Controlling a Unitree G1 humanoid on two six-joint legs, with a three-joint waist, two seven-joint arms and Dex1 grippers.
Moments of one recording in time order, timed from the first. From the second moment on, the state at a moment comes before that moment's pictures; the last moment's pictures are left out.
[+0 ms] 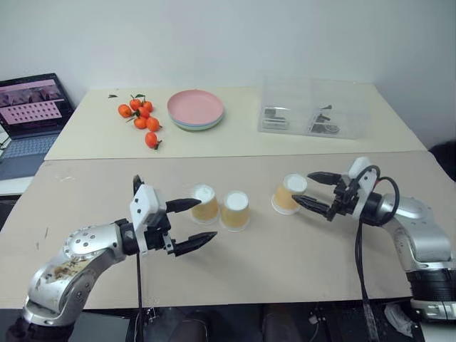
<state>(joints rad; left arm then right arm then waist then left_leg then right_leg) -0.06 0.70 0.10 -0.58 -0.66 0.57 -0.84 -0.34 -0.70 -0.11 0.00 0.40 0.31 0.96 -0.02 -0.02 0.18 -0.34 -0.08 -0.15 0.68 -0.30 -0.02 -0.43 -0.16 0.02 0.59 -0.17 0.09</state>
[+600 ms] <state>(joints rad) -0.05 0.68 0.17 -0.53 -0.66 0.57 -0.75 -0.44 -0.63 -0.06 0.09 0.38 0.29 0.97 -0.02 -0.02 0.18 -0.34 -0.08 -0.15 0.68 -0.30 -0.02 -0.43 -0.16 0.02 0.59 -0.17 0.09</state>
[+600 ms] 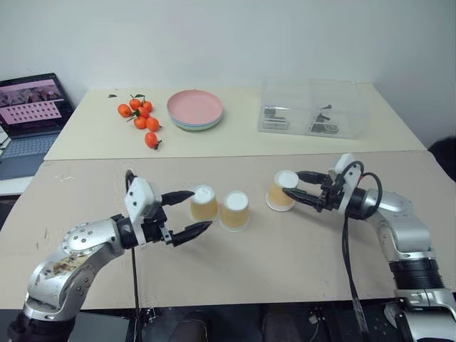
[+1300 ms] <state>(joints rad) 0.05 0.59 0.32 -0.46 -0.65 0.54 -0.64 -0.87 -0.53 -0.02 -0.11 0.73 0.71 1.04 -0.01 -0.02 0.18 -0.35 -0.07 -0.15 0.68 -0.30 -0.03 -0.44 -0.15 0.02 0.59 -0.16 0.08</state>
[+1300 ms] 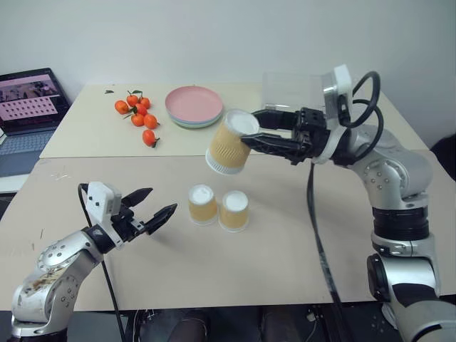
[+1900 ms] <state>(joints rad) 0.04 0.60 0.28 -0.46 -0.63 0.53 -0.68 -0.88 -0.51 0.14 -0.09 0.64 0.71 1.15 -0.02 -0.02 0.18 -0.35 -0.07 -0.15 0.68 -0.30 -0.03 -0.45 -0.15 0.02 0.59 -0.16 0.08</state>
